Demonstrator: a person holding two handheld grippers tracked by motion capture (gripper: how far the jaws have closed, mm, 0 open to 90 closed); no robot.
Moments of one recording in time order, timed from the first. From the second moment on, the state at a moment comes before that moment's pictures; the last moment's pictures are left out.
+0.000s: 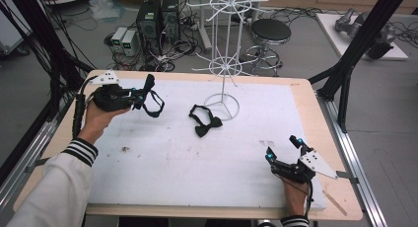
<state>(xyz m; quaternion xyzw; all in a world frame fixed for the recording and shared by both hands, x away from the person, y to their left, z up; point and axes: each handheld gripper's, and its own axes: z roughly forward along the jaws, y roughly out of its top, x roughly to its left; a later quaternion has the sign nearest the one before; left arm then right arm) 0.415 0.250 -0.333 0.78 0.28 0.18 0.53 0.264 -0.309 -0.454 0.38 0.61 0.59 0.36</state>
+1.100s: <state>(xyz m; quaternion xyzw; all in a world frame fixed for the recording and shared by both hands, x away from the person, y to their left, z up) 0.407 0.208 -0.300 0.76 0.22 0.15 0.60 0.264 -0.309 -0.454 0.38 0.61 0.59 0.36</state>
